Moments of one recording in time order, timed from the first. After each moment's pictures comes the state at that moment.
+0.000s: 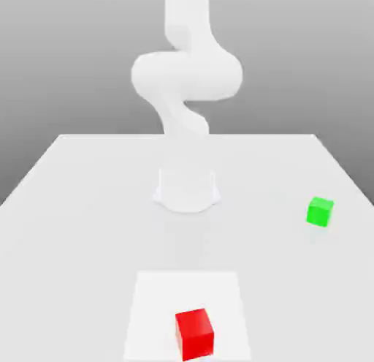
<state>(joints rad) 0.01 -0.71 -0.01 -2.32 0.01 2.34 0.77</state>
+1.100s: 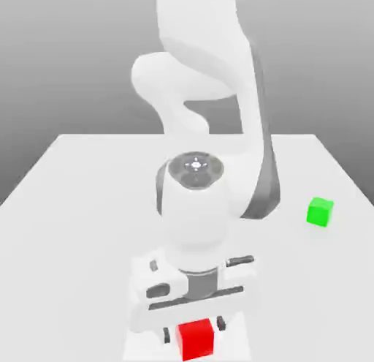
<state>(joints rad) 0.07 0.37 -0.04 -2.47 0.05 2.84 0.52</state>
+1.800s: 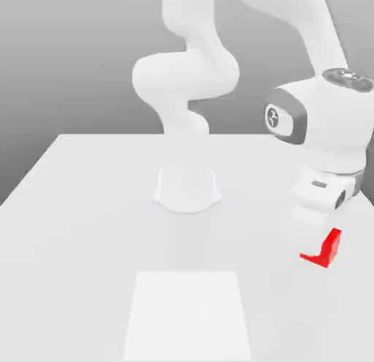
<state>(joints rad) 0.50 -0.03 0.26 -2.70 0.13 2.68 0.30</state>
